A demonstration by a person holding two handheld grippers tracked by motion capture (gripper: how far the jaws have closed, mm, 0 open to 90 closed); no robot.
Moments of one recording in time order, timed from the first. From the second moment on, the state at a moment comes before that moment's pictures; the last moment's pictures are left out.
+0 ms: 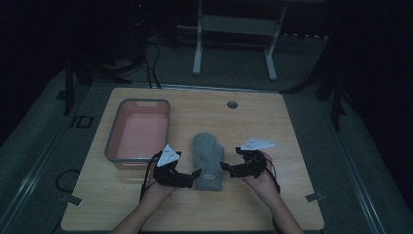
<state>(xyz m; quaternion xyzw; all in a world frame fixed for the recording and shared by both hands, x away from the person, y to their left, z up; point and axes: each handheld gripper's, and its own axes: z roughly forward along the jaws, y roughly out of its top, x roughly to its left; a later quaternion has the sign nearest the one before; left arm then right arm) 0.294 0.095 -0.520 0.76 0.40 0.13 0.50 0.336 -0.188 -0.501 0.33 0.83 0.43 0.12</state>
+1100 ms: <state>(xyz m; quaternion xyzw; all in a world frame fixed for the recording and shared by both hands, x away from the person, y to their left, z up) 0.356 0.071 -0.563 0.79 0.44 0.03 0.41 0.376 -0.166 -0.549 0.38 0.86 0.35 0.00</state>
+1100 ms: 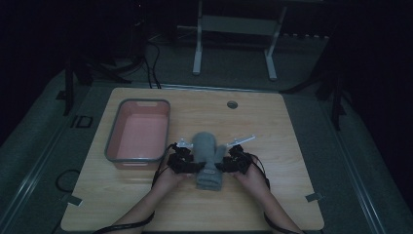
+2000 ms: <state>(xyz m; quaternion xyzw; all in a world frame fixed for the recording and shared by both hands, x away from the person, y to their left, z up) 0.348 0.066 -0.515 0.80 0.39 0.01 0.46 0.350 -0.162 -0.508 0.32 0.86 0.39 0.08</state>
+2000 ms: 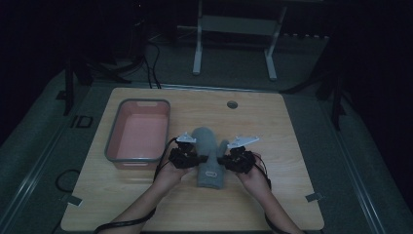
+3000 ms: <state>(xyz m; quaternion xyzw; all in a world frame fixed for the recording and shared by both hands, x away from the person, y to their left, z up) 0.368 0.130 -0.420 0.79 0.39 0.08 0.47 0.375 -0.105 -0.414 0.28 0.85 0.44 0.11</state>
